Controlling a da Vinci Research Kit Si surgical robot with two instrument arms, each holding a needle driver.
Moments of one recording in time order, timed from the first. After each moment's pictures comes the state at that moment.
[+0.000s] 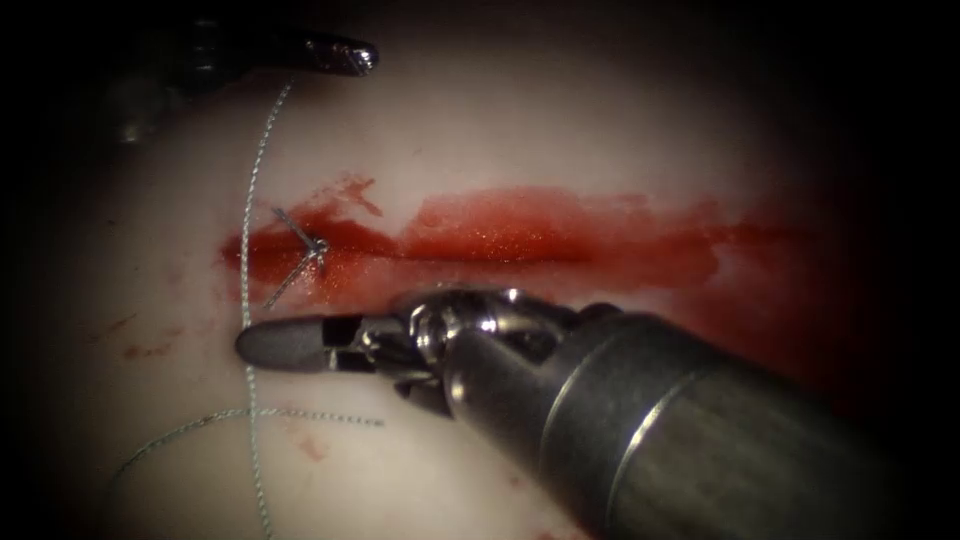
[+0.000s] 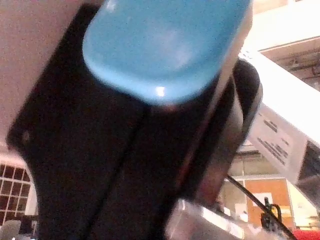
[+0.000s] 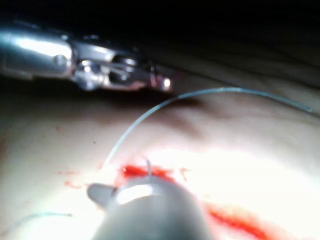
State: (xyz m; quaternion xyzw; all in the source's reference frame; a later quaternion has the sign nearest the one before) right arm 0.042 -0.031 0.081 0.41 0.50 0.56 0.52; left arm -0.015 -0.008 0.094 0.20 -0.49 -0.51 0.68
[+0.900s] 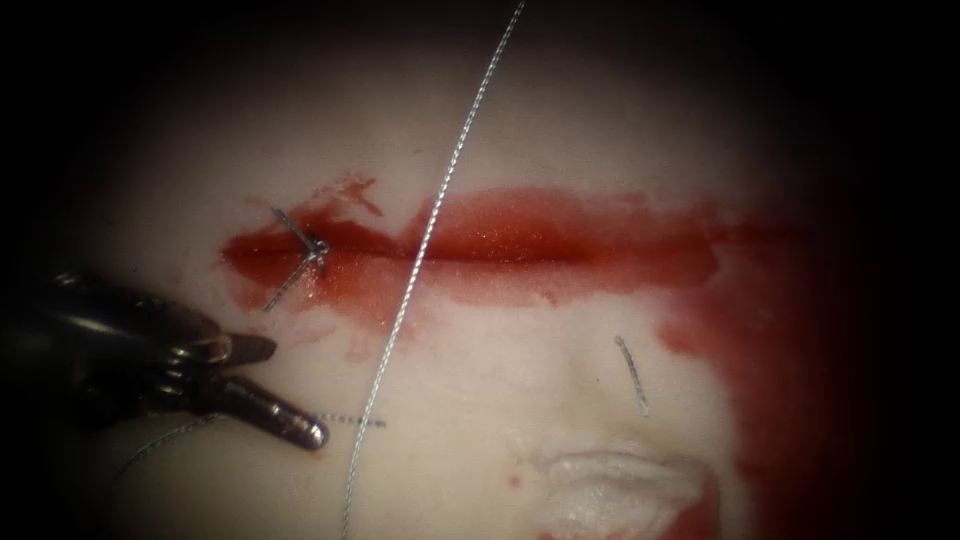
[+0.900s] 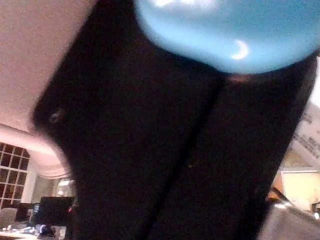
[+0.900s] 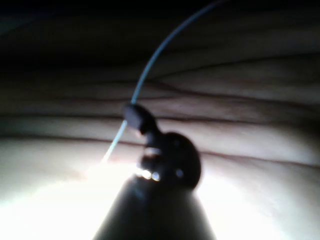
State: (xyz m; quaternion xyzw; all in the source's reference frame) right arm 0.026 -0.010 0.082 0.05 0.67 0.60 0.44; left arm -0.017 -0.025 0.098 0.44 -0.33 -0.53 0.65
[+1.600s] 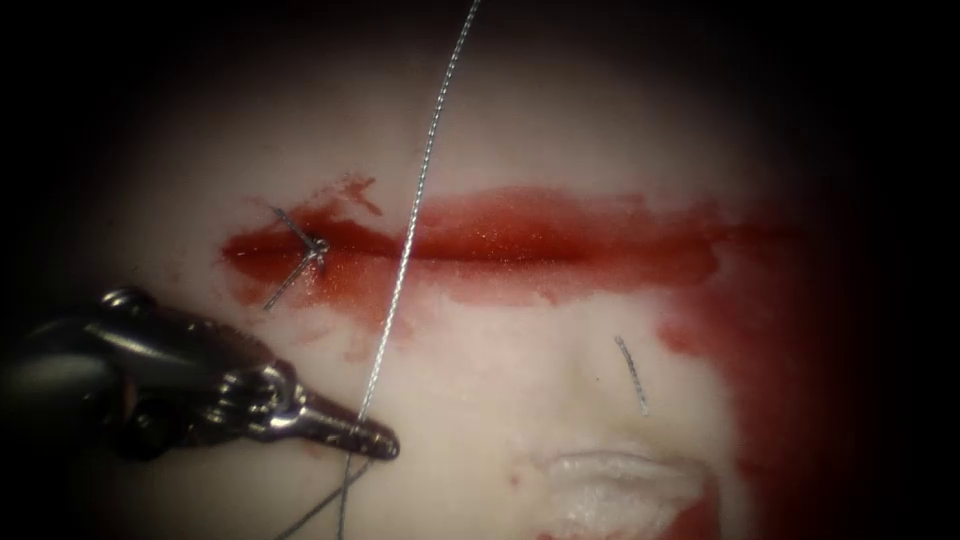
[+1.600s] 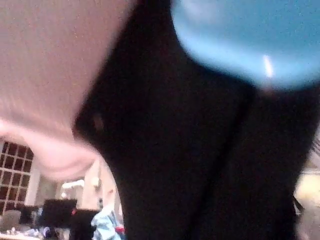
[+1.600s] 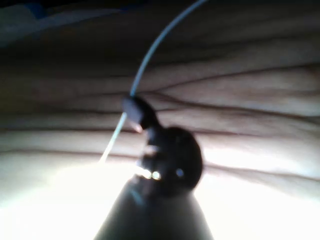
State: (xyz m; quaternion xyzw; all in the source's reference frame) right arm 0.025 -0.008 0.080 0.05 0.69 0.58 0.43; left arm -0.018 -0.023 0.095 0.45 -0.38 -0.49 0.64
